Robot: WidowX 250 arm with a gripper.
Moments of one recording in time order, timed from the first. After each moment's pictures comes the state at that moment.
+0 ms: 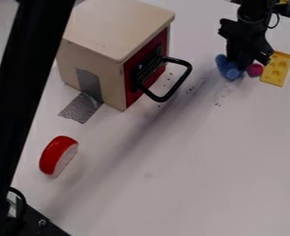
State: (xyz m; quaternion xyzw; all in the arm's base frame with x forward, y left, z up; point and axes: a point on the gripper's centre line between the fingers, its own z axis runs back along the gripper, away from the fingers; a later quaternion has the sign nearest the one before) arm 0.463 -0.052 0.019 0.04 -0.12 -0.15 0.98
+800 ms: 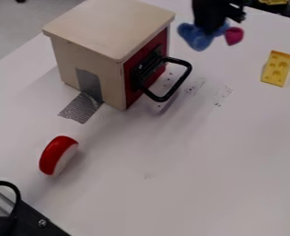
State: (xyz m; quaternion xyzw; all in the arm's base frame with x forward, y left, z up) arm 0.361 -0.006 0.142 0.03 -0.17 -0.12 0.98
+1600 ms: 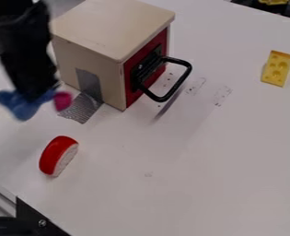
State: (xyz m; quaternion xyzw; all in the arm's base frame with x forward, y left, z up) arm 0.159 0.134 0.094 0.08 -0.05 0.03 1.00
